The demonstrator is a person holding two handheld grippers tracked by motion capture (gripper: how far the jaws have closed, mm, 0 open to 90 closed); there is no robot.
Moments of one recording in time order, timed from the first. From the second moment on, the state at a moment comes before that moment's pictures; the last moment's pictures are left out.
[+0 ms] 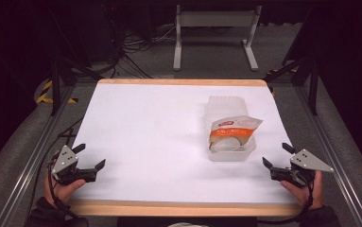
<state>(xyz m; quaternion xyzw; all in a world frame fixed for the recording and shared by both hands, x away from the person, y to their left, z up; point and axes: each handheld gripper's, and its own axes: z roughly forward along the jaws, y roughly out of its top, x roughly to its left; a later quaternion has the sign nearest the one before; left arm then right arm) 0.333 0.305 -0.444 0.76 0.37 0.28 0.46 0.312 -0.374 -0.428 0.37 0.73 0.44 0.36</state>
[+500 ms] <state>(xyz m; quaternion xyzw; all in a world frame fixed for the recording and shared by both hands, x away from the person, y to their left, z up) 0.332 0.311 -0.443 0.74 0.38 0.28 0.47 0.309 -0.377 -0.430 0.38 0.73 0.44 0.37</state>
